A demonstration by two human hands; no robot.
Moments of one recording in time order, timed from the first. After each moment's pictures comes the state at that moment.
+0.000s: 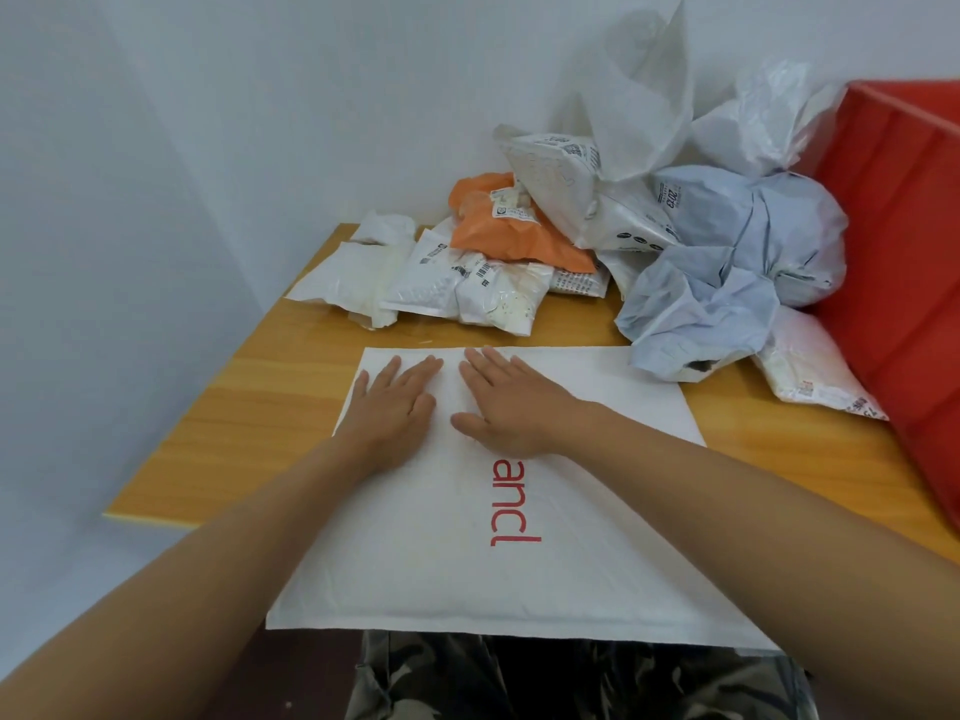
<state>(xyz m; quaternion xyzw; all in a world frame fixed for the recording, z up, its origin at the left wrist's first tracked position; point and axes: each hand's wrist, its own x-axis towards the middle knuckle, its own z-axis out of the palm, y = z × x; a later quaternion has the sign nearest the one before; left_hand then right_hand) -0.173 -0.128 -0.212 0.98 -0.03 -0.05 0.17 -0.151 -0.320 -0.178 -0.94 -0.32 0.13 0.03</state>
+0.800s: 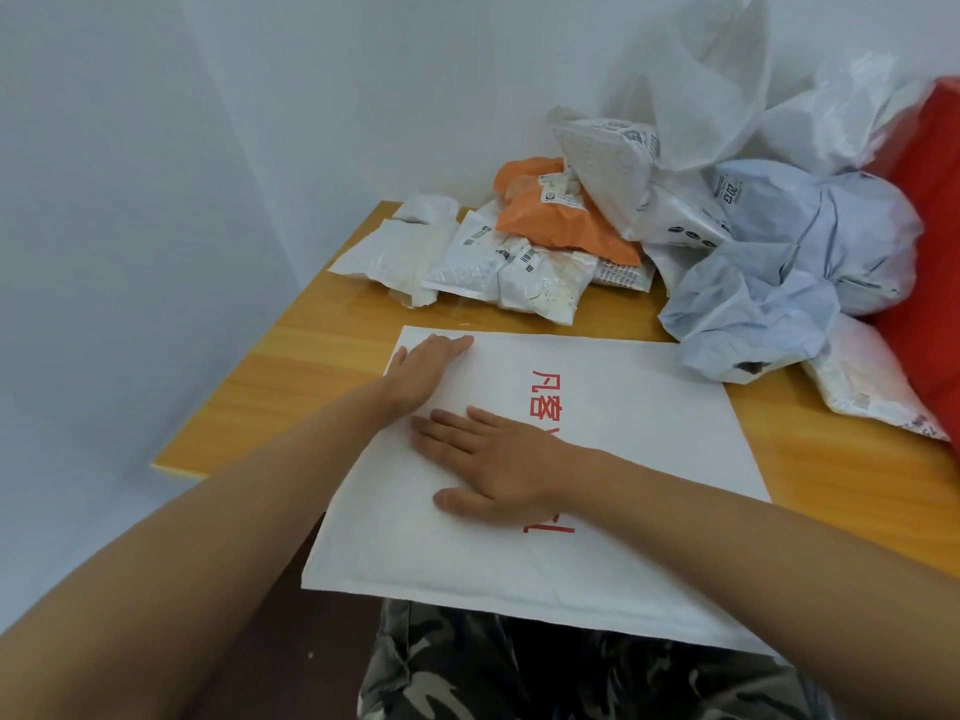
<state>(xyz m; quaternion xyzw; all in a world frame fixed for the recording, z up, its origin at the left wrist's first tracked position) -0.166 -0.125 -0.189 0.92 0.02 -0.12 0.36 -0.197 -0.291 -0.210 -0.83 -0.55 0.12 0.00</state>
